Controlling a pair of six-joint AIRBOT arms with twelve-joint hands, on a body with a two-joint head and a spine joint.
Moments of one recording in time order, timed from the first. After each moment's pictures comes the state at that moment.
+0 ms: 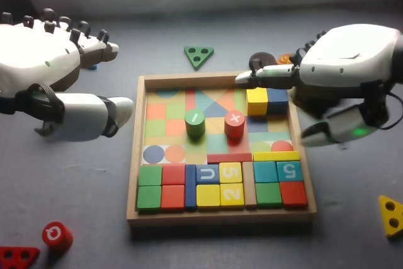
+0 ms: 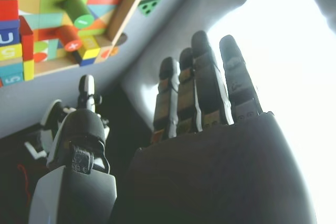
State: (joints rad) left arm 0.13 -0.64 0.60 -1.42 -0.52 2.37; right arm -0.18 -1.01 1.11 -0.94 0.24 -0.11
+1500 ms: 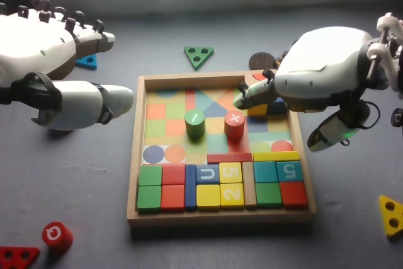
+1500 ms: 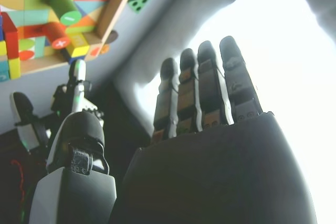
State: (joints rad) left arm 0.10 -0.64 0.61 -1.43 -0.53 2.37; right arm -0.14 -1.09 1.11 -1.13 0.11 -0.10
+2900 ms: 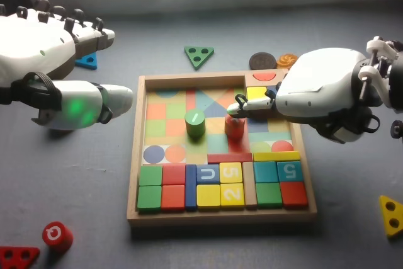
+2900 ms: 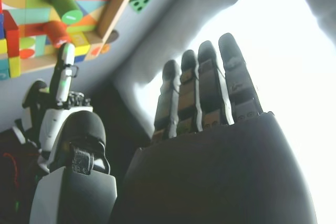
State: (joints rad) left arm 0.10 -0.64 0.61 -1.44 -0.53 2.37; right arm -0.21 -1.14 1.17 -1.16 0.12 -0.10
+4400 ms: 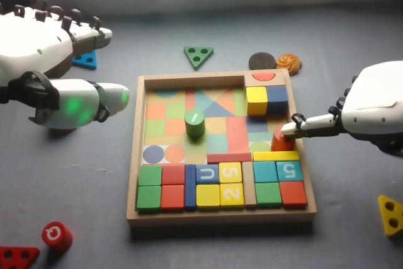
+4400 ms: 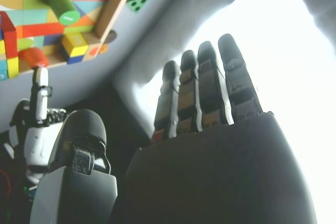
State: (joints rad) left arm 0.10 -0.64 0.61 -1.43 -0.53 2.37; right arm -0.31 -0.94 1.10 -1.21 0.25 -0.07
